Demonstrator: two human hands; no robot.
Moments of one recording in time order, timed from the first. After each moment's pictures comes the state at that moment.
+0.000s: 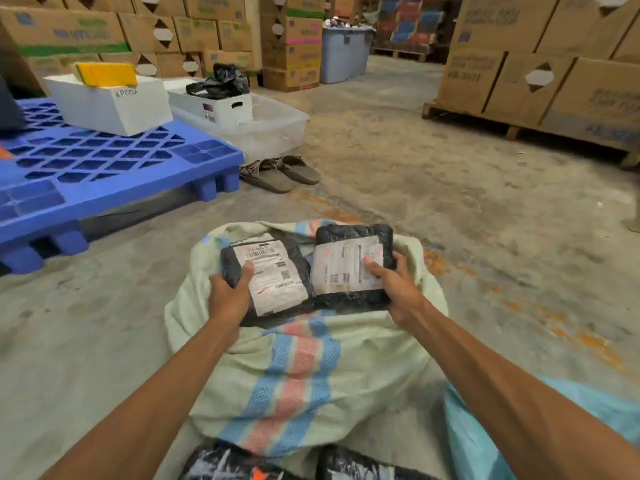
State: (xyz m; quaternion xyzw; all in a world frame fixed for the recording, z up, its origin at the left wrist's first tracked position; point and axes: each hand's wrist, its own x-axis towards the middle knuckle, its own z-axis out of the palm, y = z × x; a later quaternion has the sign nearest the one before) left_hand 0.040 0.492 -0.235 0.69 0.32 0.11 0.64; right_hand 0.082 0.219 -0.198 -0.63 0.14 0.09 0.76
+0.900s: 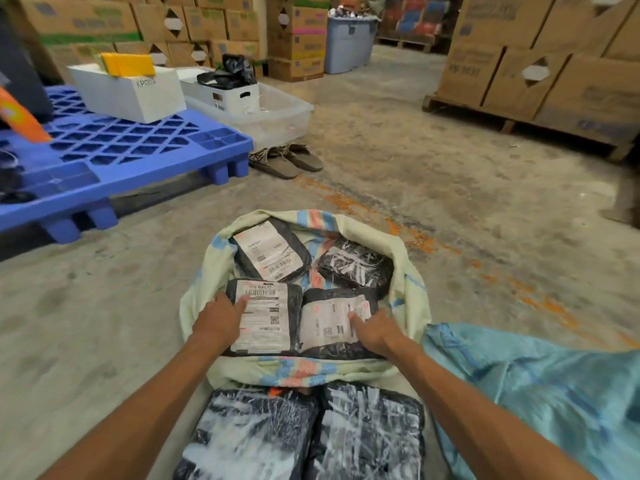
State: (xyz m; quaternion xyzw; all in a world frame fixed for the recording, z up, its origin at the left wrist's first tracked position) left_hand -0.070 0.513 -0.252 0.93 0.25 -0.06 0.25; right_hand -0.040 0.223 -0.238 -0.91 0.11 0.25 0.30
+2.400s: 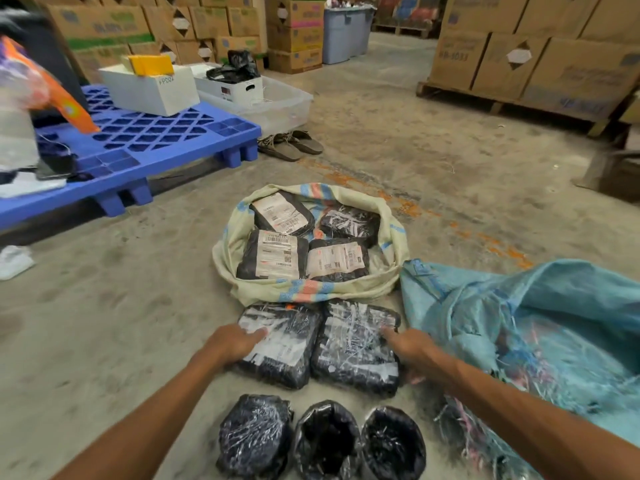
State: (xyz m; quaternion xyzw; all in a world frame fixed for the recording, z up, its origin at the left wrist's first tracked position) left_hand -0.270 0.483 -0.210 0.91 0.23 -0.25 0.24; right_hand -0.241 0.162 -0.199 -0.90 0.18 0.27 0.27
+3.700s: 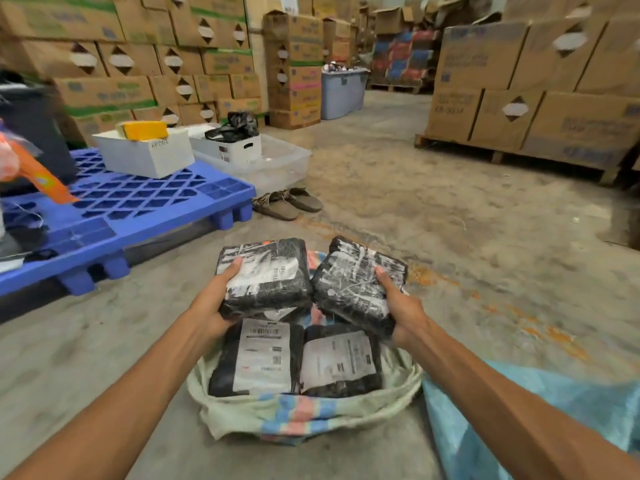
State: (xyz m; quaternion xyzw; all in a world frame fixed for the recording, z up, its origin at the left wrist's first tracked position) left_hand -0.048 0.505 -0.116 0.50 0.25 -0.05 0.83; right_hand 0.017 0.199 -0.179 -0.59 0.26 0.09 0.76
